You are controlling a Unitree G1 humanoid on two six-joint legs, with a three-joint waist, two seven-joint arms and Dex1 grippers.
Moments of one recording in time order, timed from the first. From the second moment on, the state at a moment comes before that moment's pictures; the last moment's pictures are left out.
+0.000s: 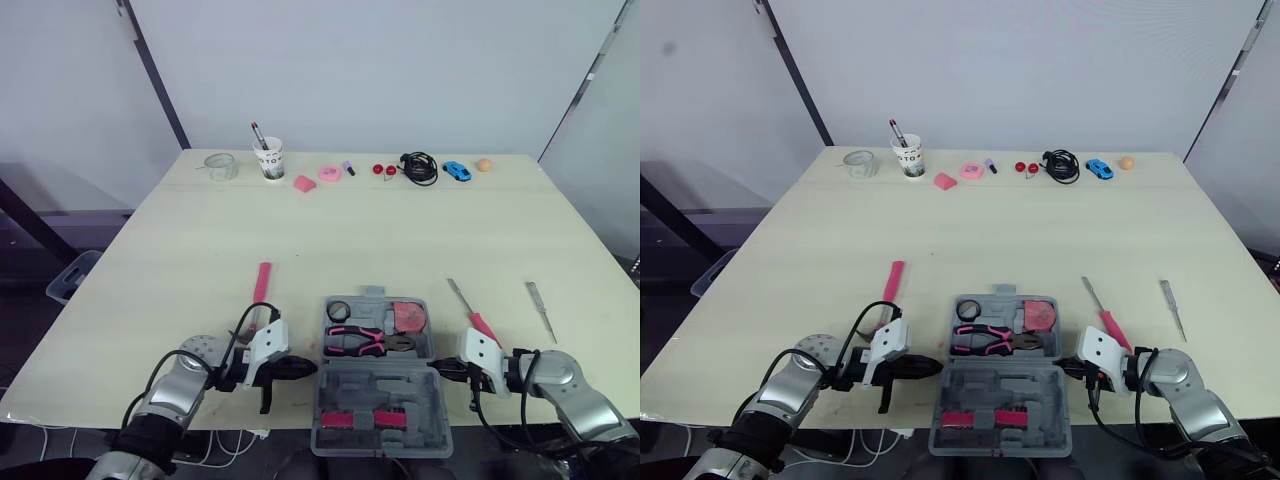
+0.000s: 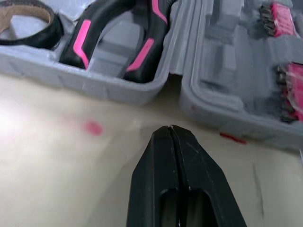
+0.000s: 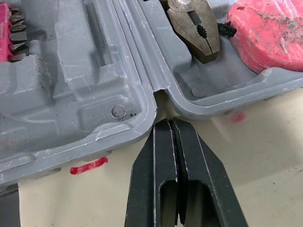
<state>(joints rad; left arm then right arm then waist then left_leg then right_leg) -0.21 0.62 -0.21 0.29 -0.14 -0.01 -1.25 -0.08 -0.64 0.21 0.08 0.08 0.04 1.03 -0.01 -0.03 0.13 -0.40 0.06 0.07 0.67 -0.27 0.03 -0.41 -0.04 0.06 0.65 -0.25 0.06</state>
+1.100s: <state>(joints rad) -0.27 0.58 -0.24 0.33 -0.11 -0.01 -1.25 -0.08 -0.62 0.21 0.05 0.07 0.08 1.03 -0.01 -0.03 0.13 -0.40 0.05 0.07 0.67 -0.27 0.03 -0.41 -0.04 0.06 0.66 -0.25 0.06</state>
